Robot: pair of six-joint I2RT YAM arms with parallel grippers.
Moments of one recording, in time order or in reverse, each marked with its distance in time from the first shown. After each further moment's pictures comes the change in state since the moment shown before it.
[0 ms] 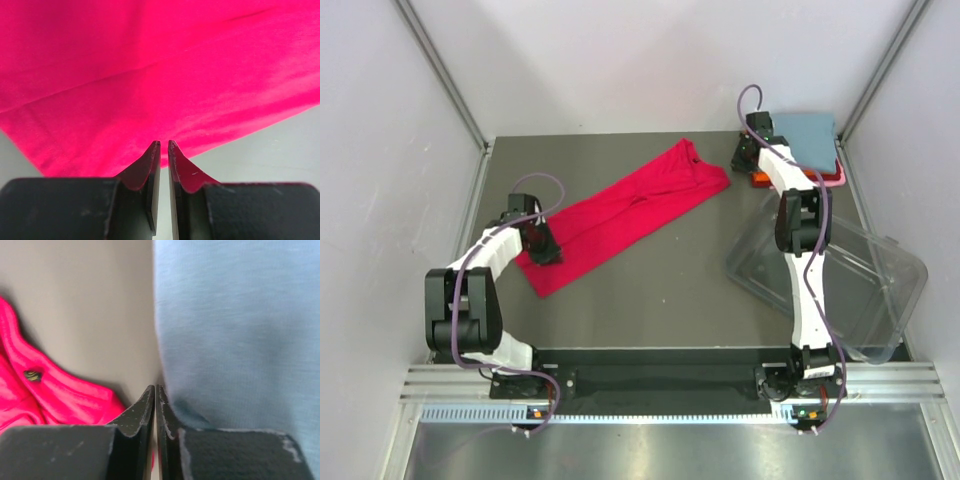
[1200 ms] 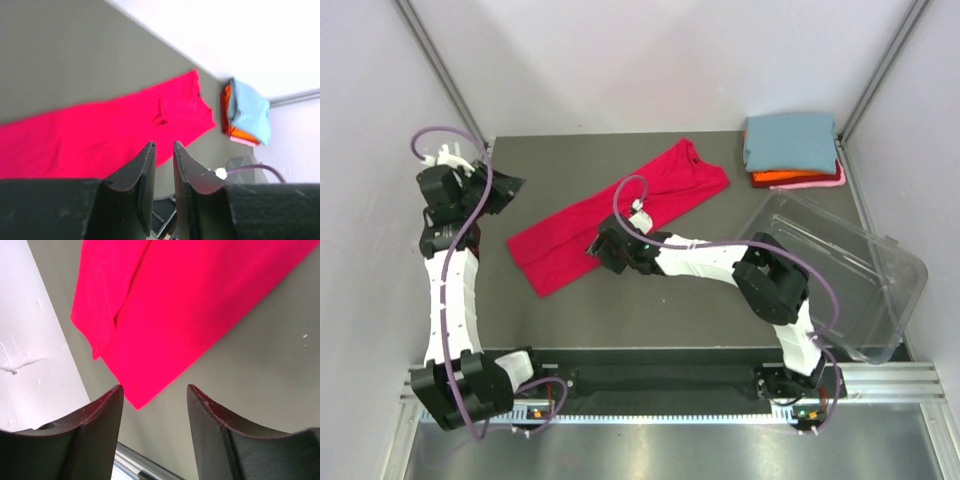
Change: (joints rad) left arm 0.261 -0.380 0.257 0.163 0.309 -0.208; right arm 0.900 -0.516 -0.779 0.359 0.220 0.957
